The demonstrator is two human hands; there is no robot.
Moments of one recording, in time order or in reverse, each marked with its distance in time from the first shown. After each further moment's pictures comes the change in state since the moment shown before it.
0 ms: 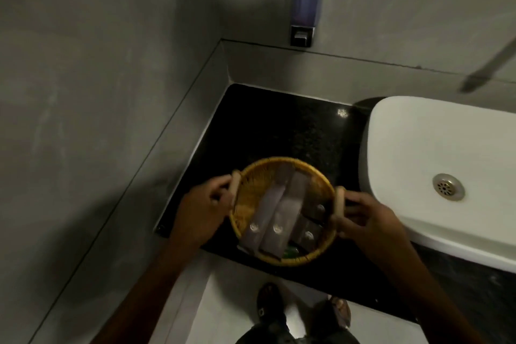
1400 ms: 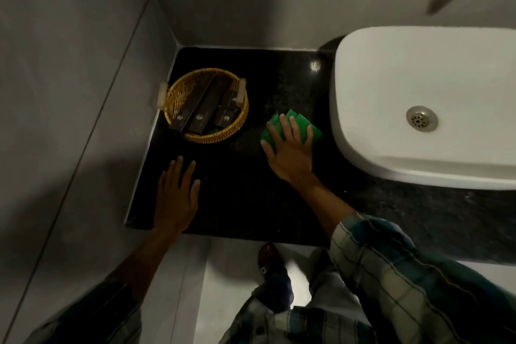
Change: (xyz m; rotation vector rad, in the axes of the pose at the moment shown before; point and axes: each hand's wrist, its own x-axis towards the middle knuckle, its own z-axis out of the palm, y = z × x) left_hand 0.077 -0.169 0.055 0.748 0.037 0.342; right_hand 0.151 0.059 0.111 -0.838 0.284 -0.285
